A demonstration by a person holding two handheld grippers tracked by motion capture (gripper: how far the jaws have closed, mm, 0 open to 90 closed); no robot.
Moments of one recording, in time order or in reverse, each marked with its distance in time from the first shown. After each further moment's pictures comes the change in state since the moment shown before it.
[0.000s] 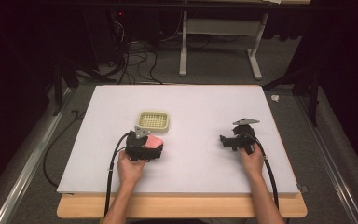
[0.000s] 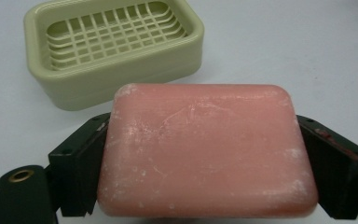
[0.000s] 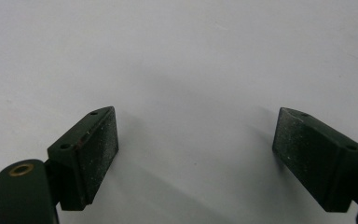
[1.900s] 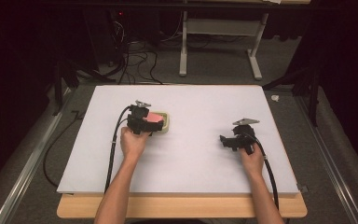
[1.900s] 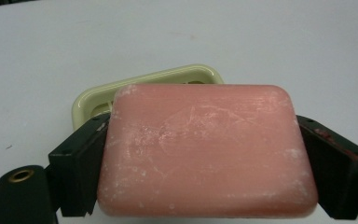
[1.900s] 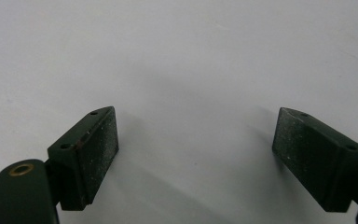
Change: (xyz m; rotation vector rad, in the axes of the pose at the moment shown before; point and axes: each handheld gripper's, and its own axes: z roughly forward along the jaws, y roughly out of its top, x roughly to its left) left arm 0.030 0.075 0.027 0.047 0.032 -0.075; right arm 0.000 0.000 0.000 0.000 0.001 -0.001
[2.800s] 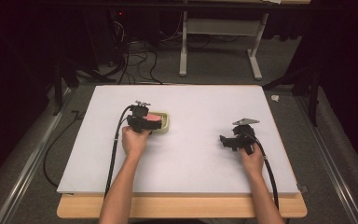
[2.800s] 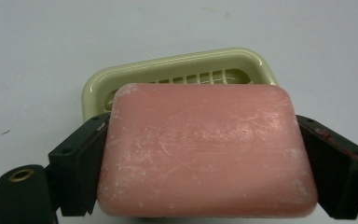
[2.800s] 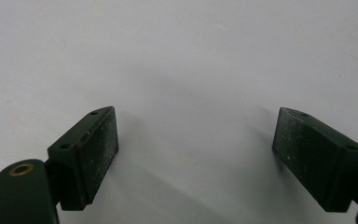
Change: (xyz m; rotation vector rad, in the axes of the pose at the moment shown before) left arm 0.011 0.001 0.027 0.068 0.065 -0.039; right arm 0.000 0.000 0.000 0.000 0.000 0.000
